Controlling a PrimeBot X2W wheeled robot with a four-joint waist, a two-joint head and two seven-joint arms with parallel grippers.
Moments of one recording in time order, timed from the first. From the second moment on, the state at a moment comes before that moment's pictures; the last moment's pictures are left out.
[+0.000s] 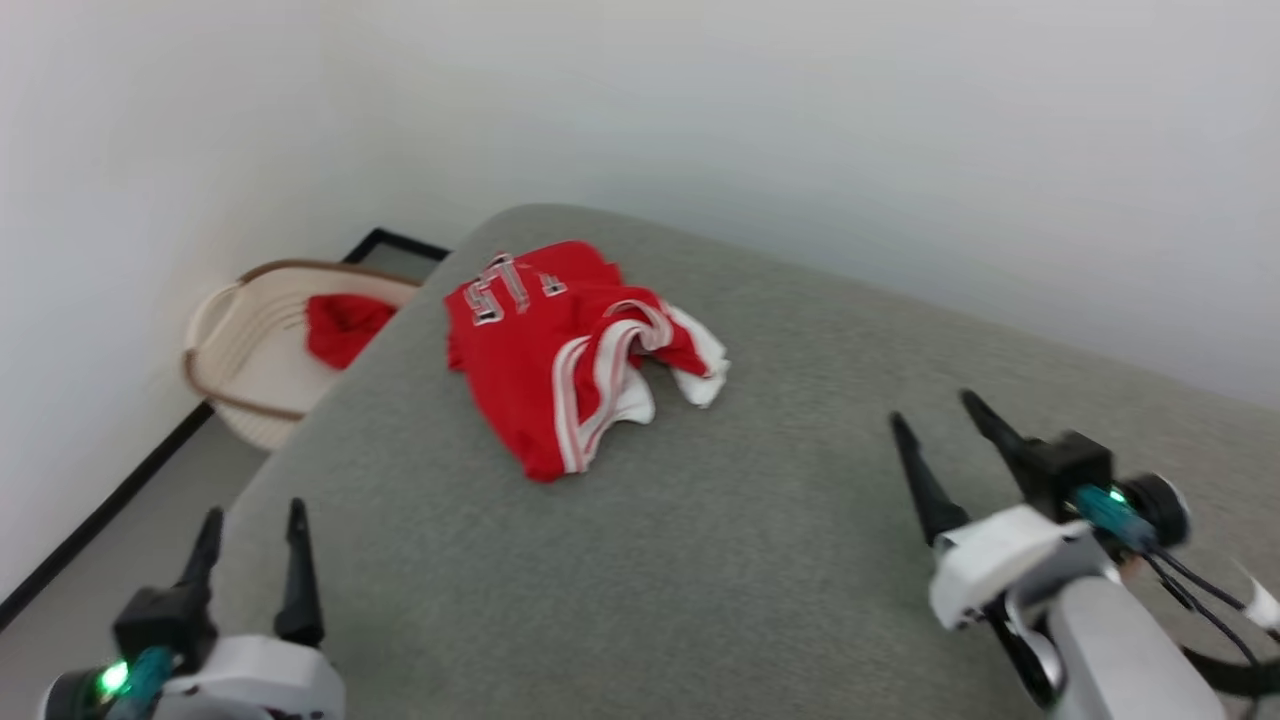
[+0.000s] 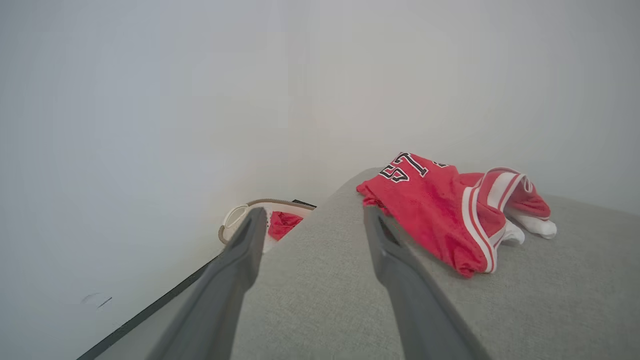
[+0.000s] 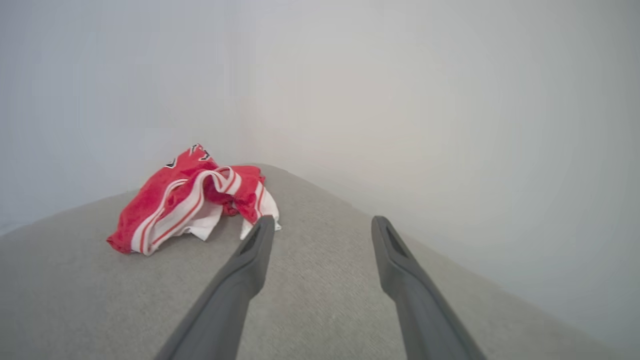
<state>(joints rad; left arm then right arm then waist) -0.11 0.16 0.15 0.32 -0.13 -0.07 -0.26 -0.41 -0.15 0.24 0.58 0.18 0.13 -0.26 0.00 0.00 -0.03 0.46</state>
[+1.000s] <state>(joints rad) -0.20 0.16 0.07 0.35 -0.09 -0.12 -0.25 -0.43 -0.19 0.34 0.61 0.30 0.13 -0.26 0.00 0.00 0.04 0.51</state>
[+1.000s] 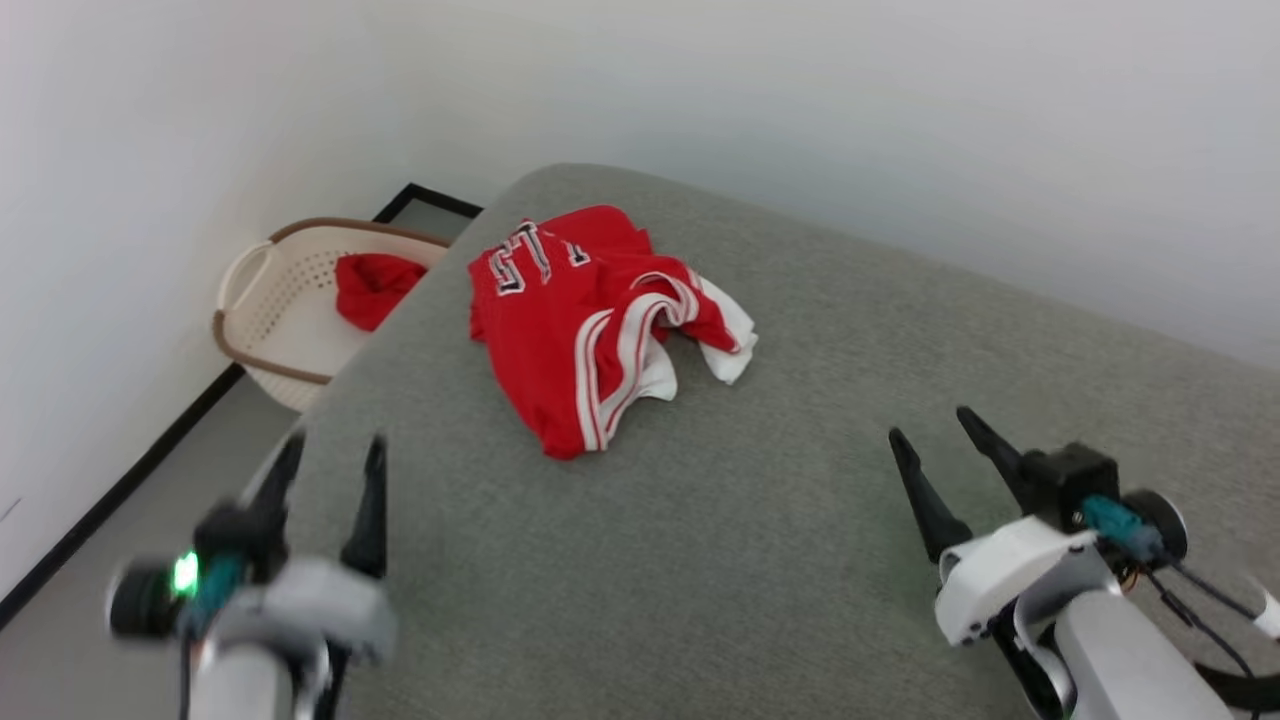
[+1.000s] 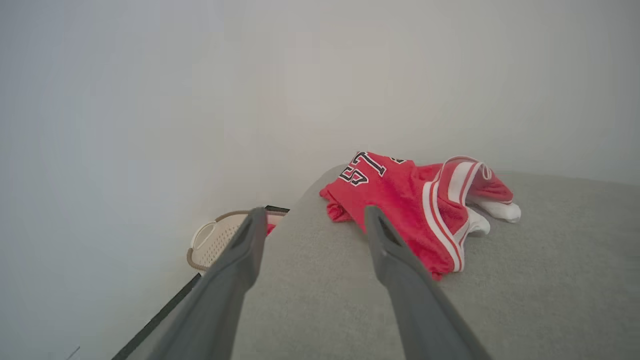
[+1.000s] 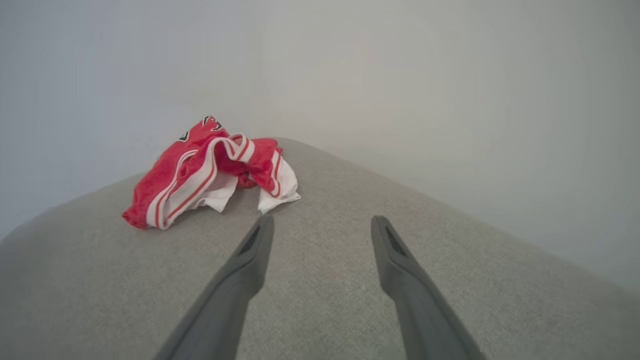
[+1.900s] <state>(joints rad) -0.93 0.54 -0.46 0.92 -0.71 -0.13 0.38 -0.54 -0.18 0.35 0.46 0.23 0.13 -0.26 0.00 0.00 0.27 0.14</state>
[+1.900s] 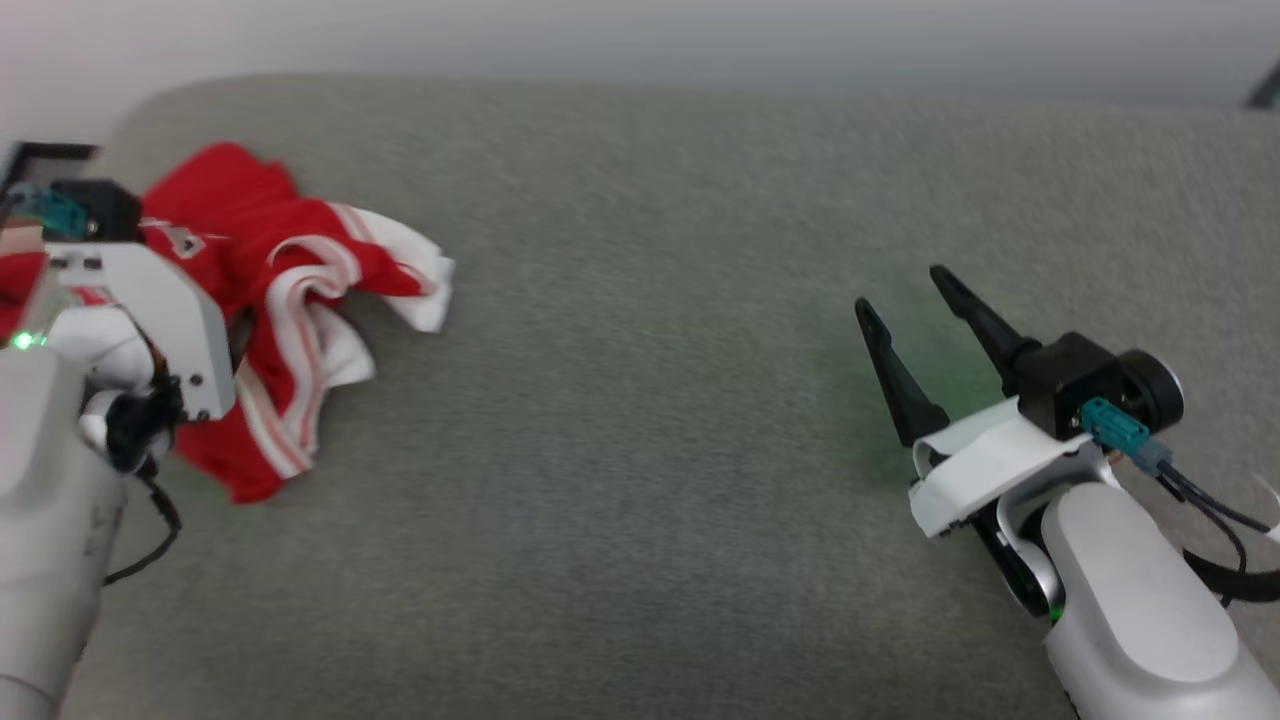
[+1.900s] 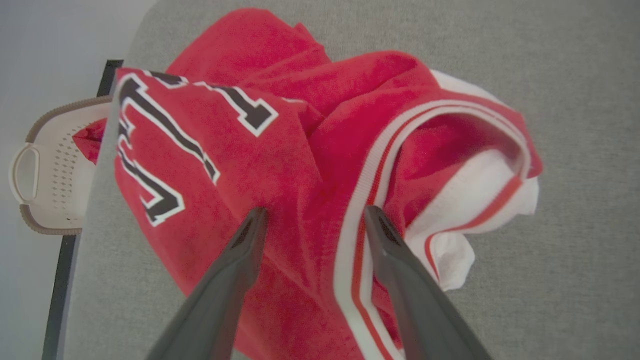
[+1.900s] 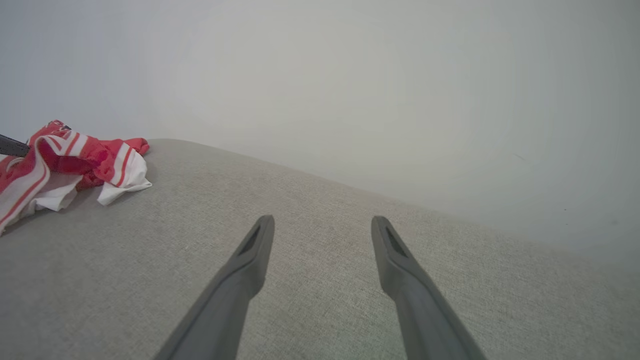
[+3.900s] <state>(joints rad) -1.27 0.20 -1.15 0.71 -1.06 -0.13 0.02 -0.41 -0.06 -0.04 0.20 0.28 0.13 -0.26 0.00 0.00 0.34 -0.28</state>
